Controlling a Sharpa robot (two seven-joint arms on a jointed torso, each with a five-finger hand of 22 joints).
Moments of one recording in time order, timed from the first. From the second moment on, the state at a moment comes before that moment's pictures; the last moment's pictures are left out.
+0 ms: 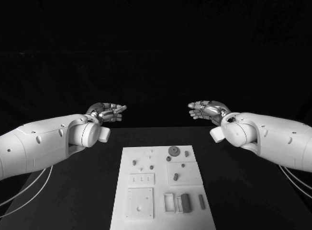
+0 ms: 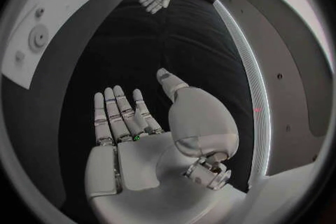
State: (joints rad) left arm 1.36 -0.70 -0.23 1.14 -0.03 -0.39 0.13; left_hand 1.49 -0.02 0.02 0.29 0.05 0.48 0.16 0.35 0.49 0.71 0.17 0.13 0.09 0.60 0.19 0.32 0.49 0.02 0.63 0.10 0.14 0.78; right arm 1.29 -0.67 -0.14 1.10 -0.18 -0.20 0.16; right_hand 1.10 0.02 0.29 -0.07 0.15 0.42 0.15 0.40 0.34 0.66 0.25 0.12 0.08 0.45 0.24 0.36 0.32 0.06 0.28 0.22 0.18 1.27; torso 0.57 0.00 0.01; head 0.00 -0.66
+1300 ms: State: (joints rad) left arm 1.35 -0.89 -0.24 1.48 -0.10 -0.20 0.21; left_hand 1.67 -0.06 0.04 0.29 0.05 0.84 0.17 0.38 0.47 1.11 0.12 0.21 0.13 1.02 0.07 0.46 0.61 0.07 0.99 0.00 0.23 0.78; right arm 1.26 -0.62 -0.14 1.20 -1.49 -0.20 0.04; right_hand 1.20 -0.09 0.40 -0.29 0.15 0.81 0.18 0.39 0.38 1.25 0.08 0.13 0.17 1.27 -0.02 0.78 0.73 0.25 1.08 0.08 0.45 1.31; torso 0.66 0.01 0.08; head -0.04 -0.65
